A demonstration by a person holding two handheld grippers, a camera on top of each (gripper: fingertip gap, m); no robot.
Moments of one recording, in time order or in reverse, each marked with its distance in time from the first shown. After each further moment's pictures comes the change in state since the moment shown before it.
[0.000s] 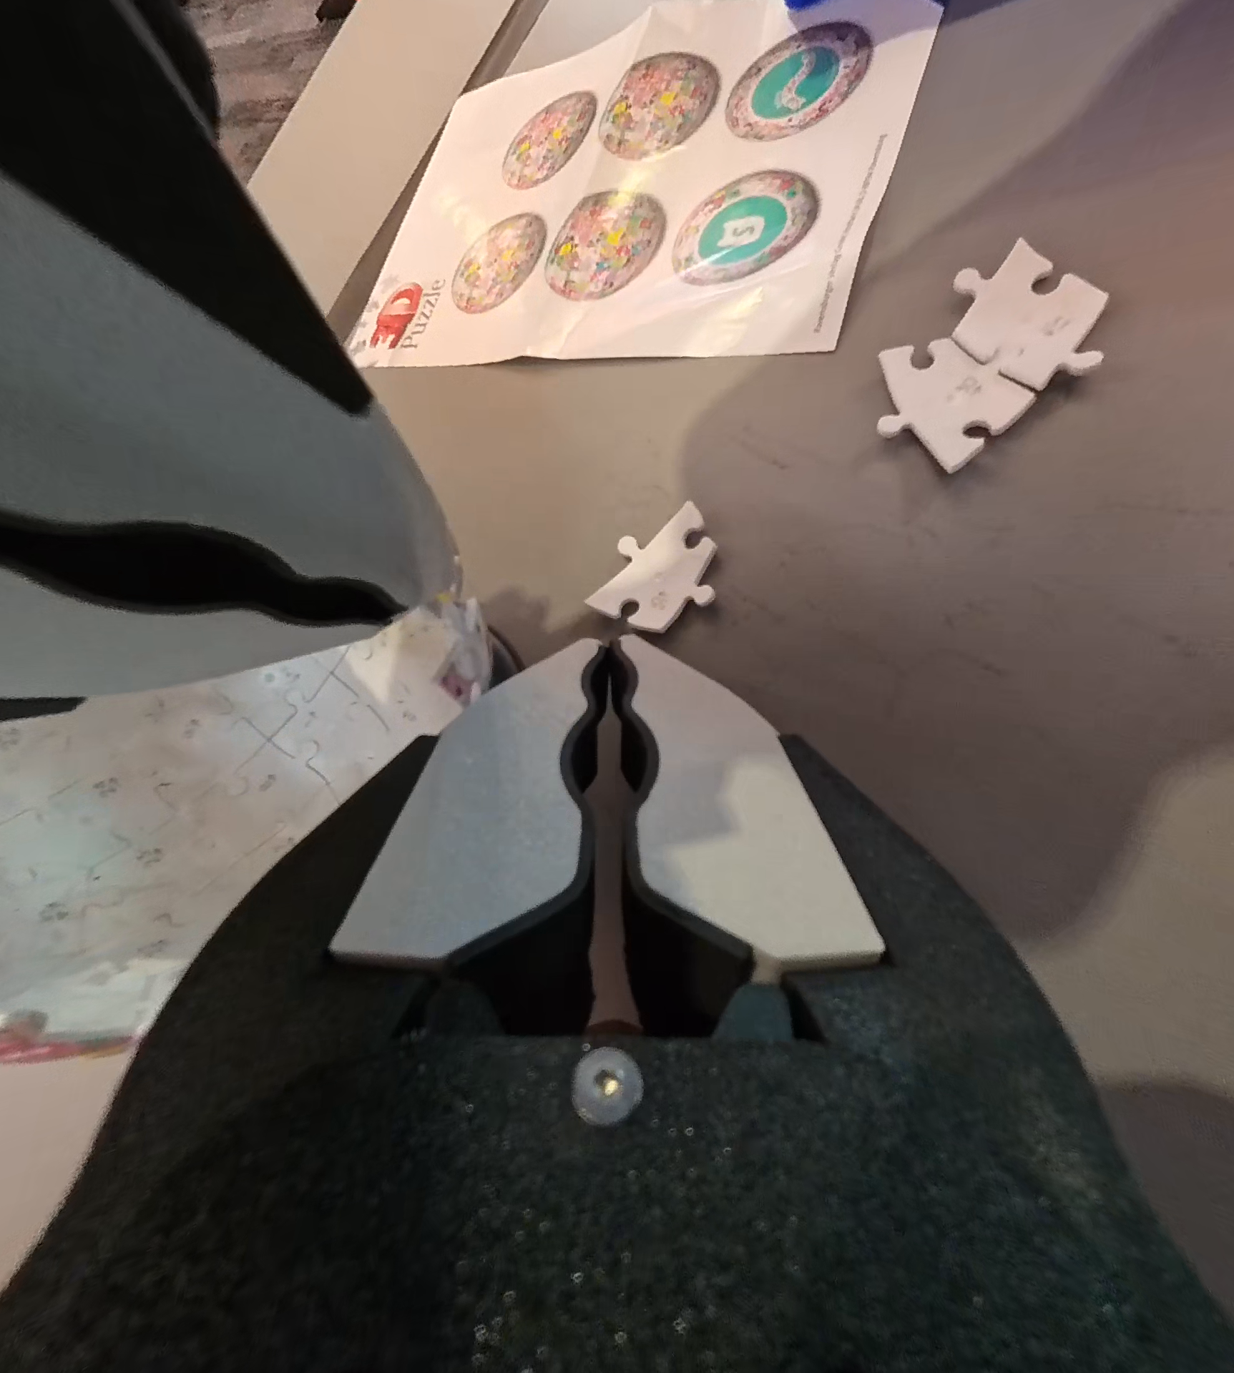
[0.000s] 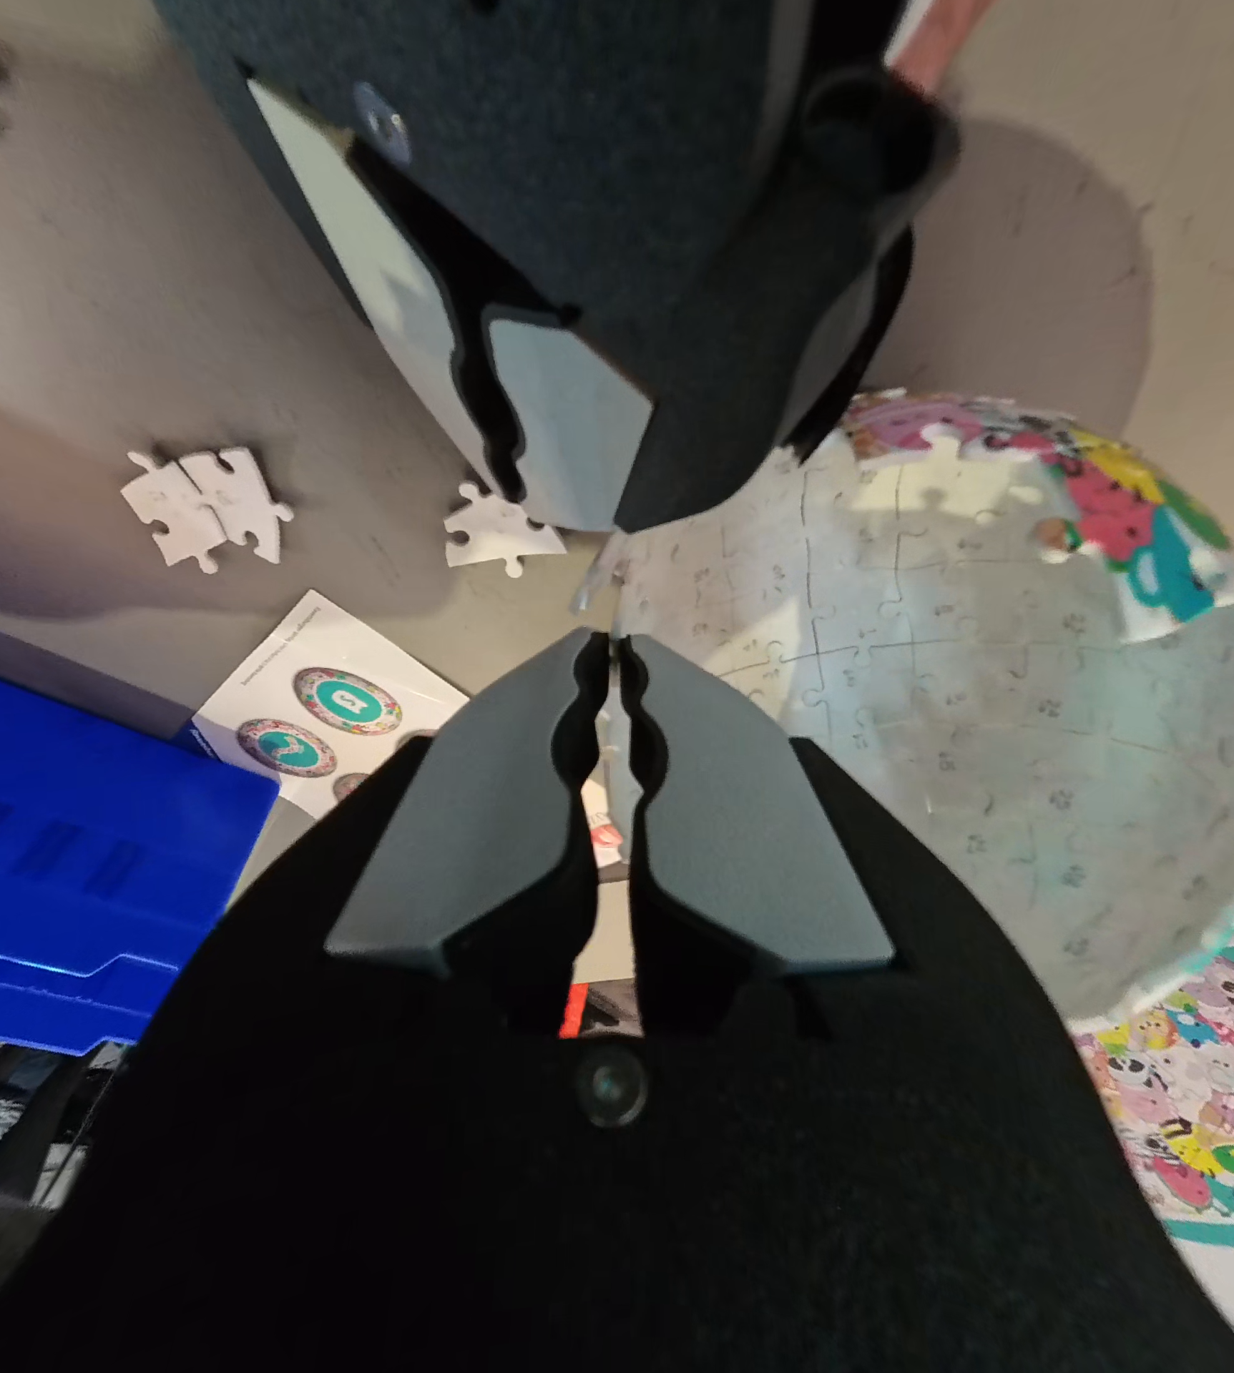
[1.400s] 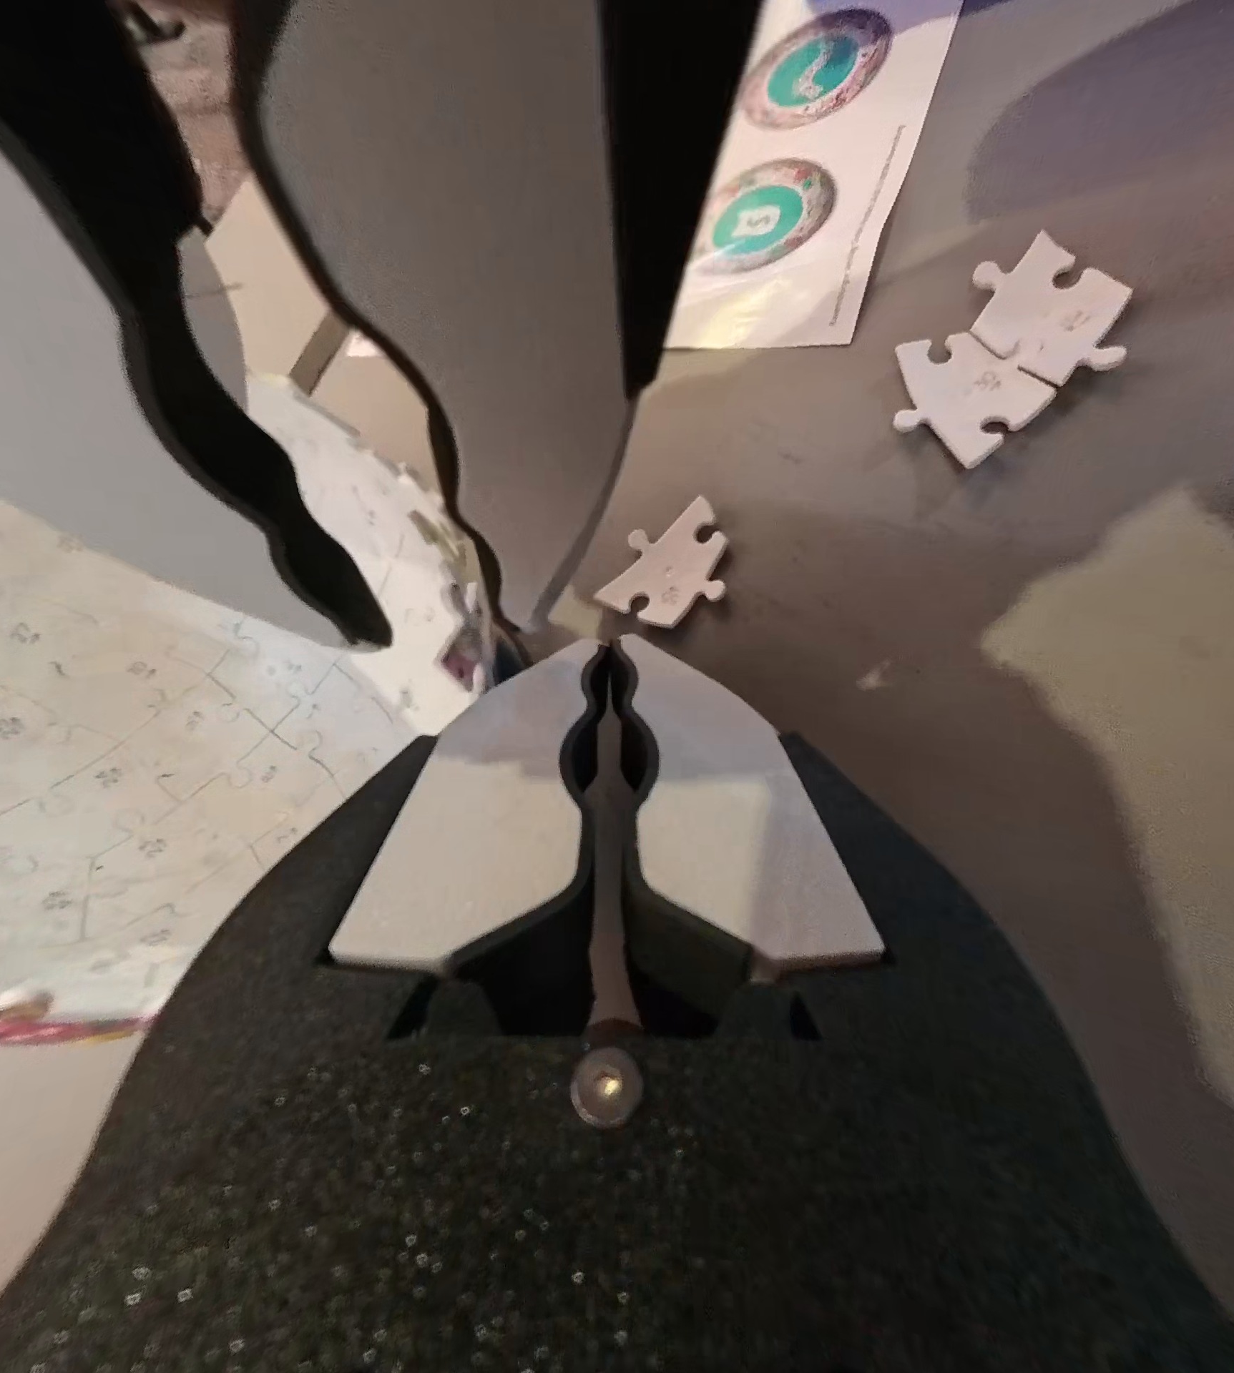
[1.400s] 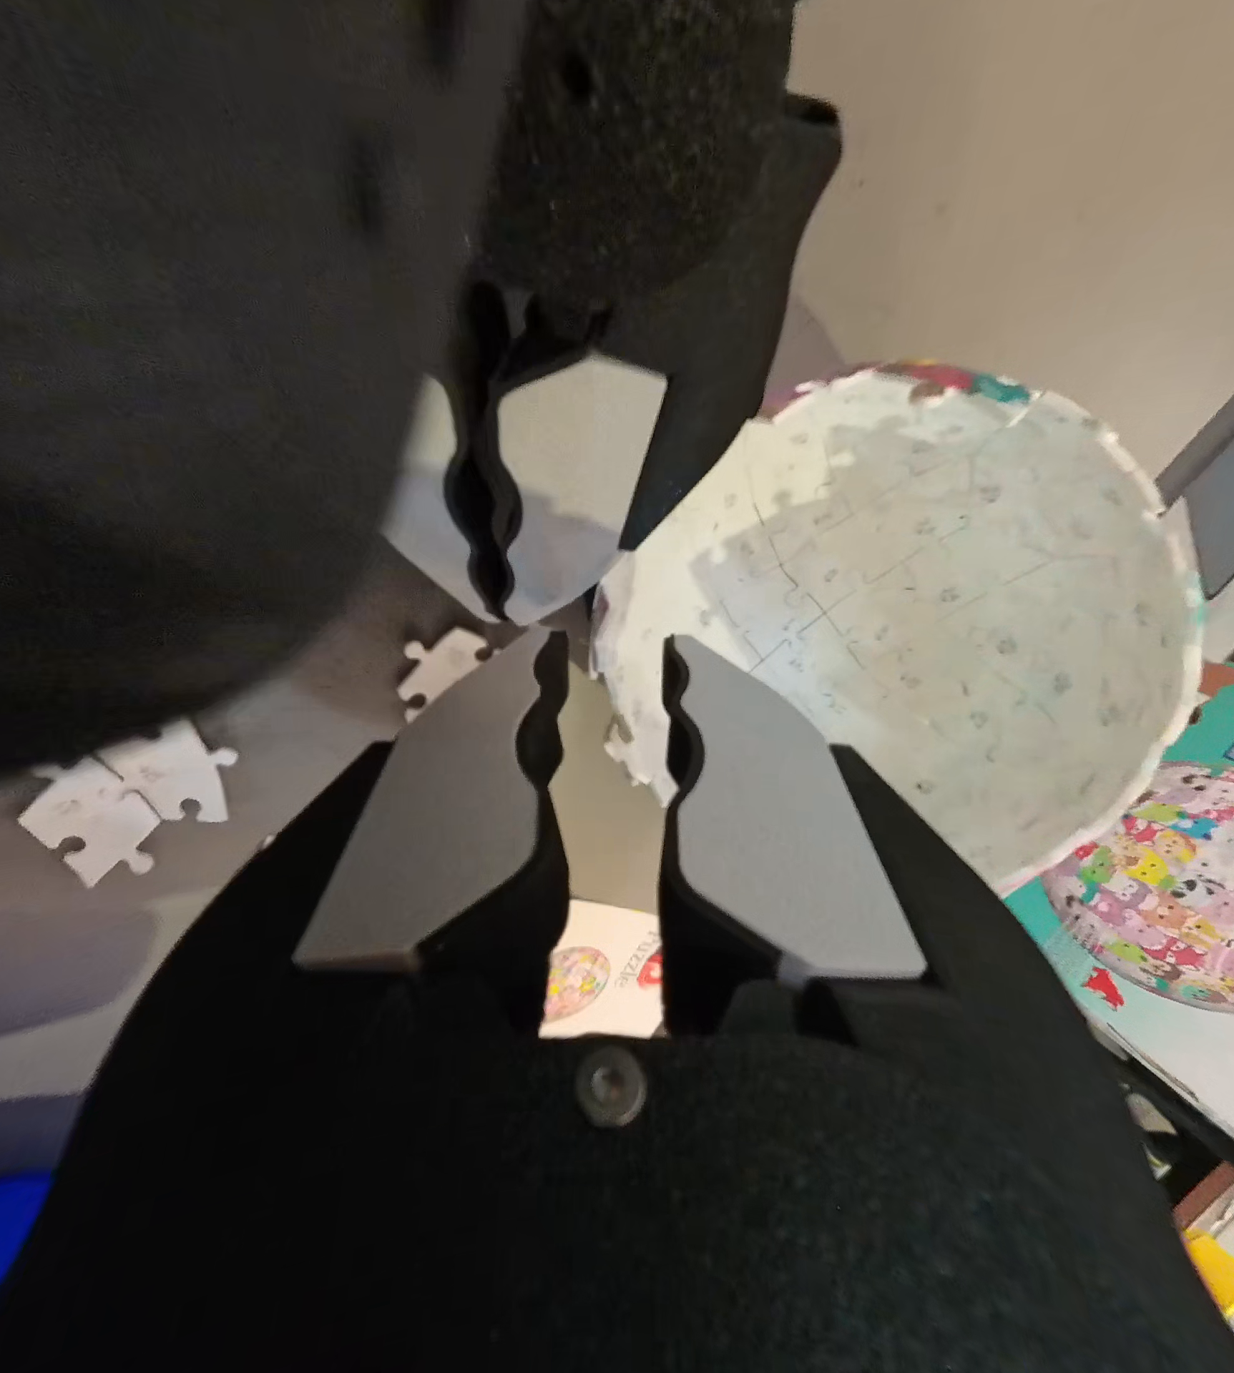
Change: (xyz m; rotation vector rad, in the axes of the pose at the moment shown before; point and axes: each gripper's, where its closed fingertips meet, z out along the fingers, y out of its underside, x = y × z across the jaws) left arm -0.002 0.002 0.001 -0.008 -0.003 -0.010; right arm 0.003 -0.015 -0.004 0.320 0.446 0.281
